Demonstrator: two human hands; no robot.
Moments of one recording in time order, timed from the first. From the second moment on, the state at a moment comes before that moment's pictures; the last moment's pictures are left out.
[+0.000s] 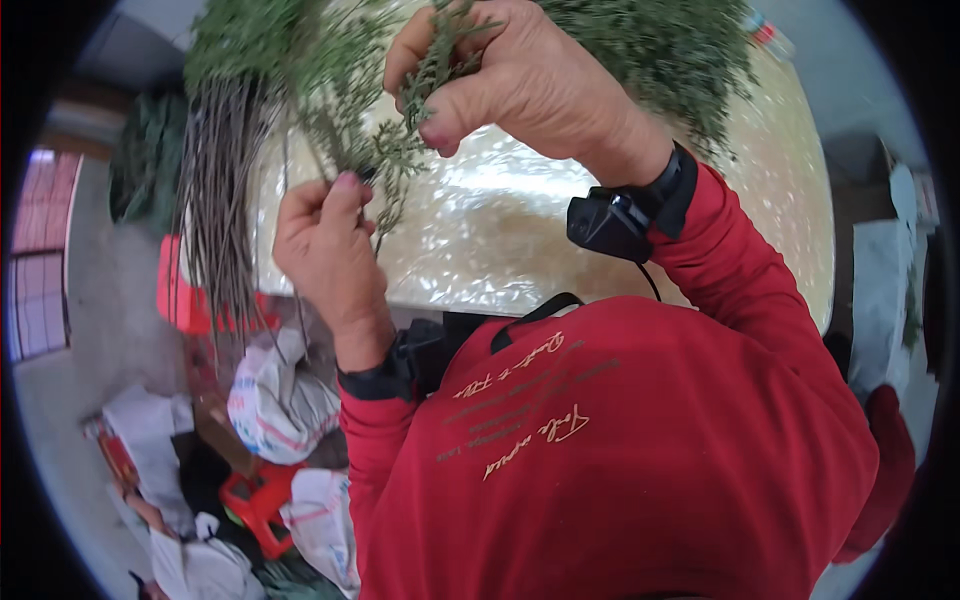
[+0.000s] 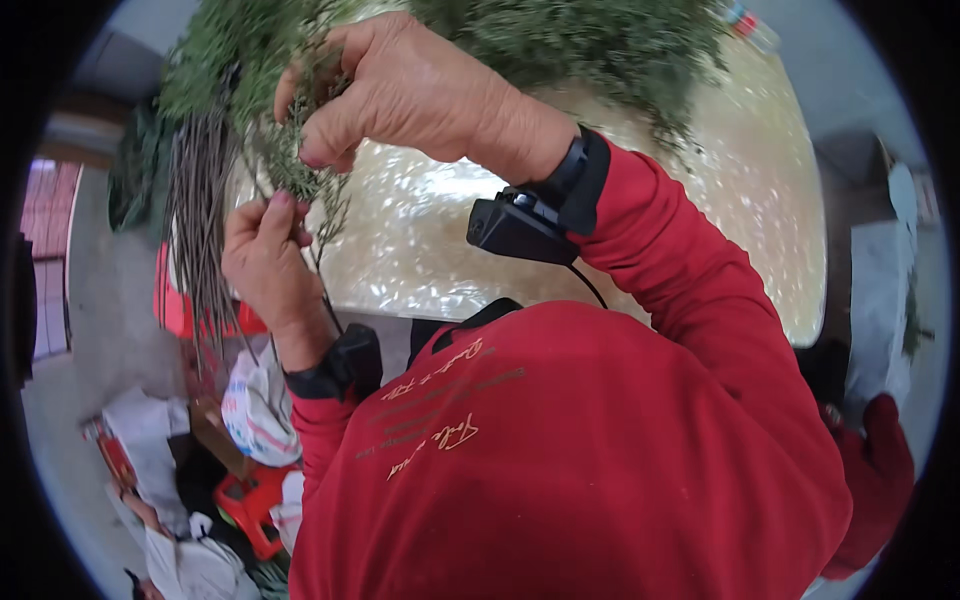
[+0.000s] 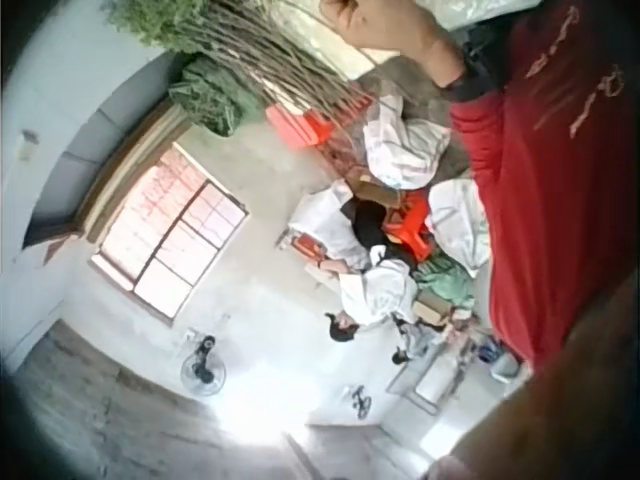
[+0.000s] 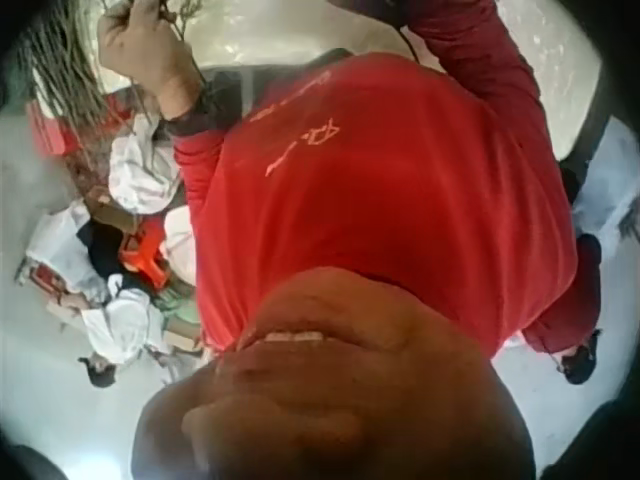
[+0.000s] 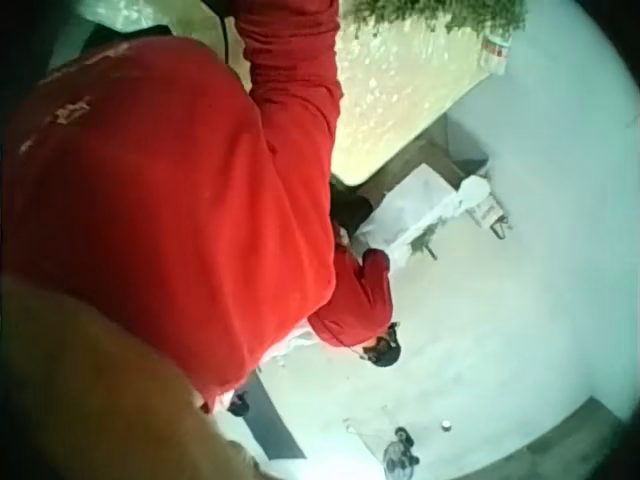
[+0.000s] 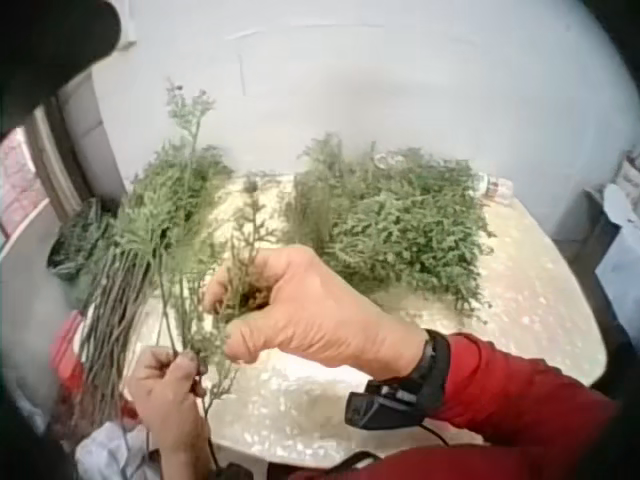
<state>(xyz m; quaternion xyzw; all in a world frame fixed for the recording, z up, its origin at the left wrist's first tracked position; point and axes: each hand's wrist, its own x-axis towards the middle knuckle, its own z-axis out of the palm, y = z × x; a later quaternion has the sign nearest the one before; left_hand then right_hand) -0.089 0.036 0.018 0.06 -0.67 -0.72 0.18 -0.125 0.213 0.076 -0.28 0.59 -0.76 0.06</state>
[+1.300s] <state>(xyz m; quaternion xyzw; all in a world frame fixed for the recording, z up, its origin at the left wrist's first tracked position) -0.084 0.007 0.001 0.09 -0.51 -0.82 0.25 -0.134 0.120 0.028 -0.34 0.51 -0.78 0.09</state>
